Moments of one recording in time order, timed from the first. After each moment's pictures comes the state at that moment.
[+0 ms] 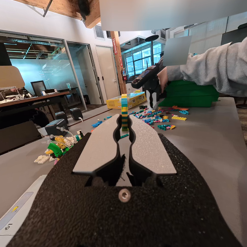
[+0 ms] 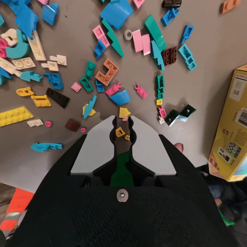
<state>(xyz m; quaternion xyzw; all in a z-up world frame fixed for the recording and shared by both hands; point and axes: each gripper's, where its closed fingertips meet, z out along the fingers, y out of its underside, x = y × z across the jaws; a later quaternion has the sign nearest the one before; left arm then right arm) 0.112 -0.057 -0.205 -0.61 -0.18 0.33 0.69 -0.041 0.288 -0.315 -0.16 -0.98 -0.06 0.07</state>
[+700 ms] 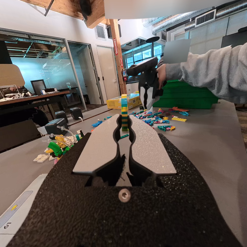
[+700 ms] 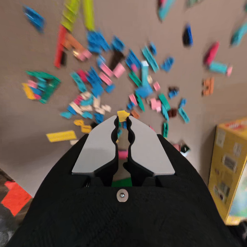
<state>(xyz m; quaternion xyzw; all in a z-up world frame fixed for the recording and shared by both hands) 0.110 -0.059 -0.204 -0.61 -0.18 0.33 0.70 -0.023 0.197 -0.289 -0.09 -0.99 0.08 0.04</state>
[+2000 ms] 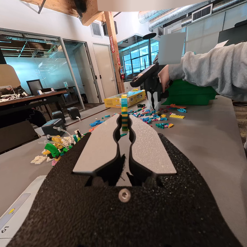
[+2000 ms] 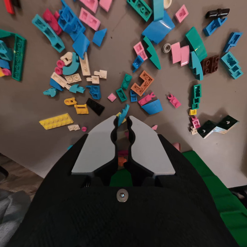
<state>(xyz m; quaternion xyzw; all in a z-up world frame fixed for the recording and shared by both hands) 0.111 -0.052 -0.206 -0.62 -0.17 0.33 0.69 -0.006 0.261 -0.323 -0.18 -0.98 -0.01 -0.01</state>
